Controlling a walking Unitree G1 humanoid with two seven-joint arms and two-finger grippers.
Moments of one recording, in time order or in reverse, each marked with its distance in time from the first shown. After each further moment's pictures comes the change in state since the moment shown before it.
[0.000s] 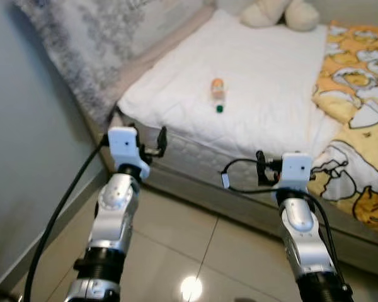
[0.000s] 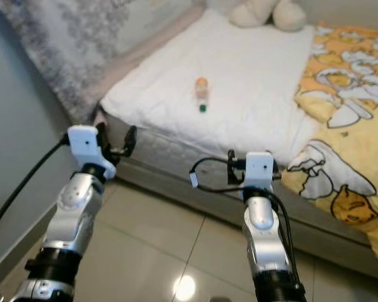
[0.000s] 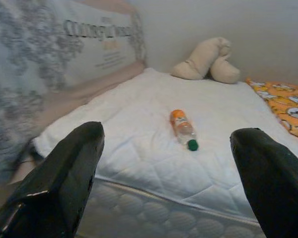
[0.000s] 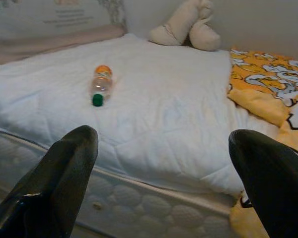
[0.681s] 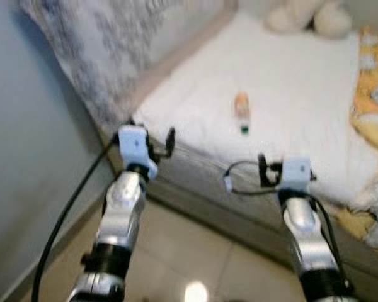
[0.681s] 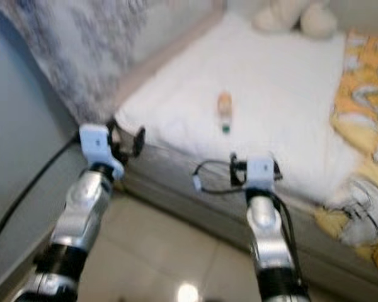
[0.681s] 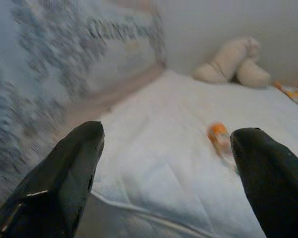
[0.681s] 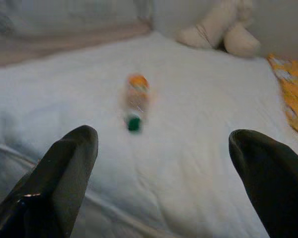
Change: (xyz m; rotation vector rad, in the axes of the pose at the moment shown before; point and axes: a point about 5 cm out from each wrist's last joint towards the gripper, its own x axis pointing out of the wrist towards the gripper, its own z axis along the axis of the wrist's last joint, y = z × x) left arm 0.006 -0.010 -0.002 0.007 -0.002 -0.029; right arm 0.006 -0.003 -0.003 -0.040 0.015 0.022
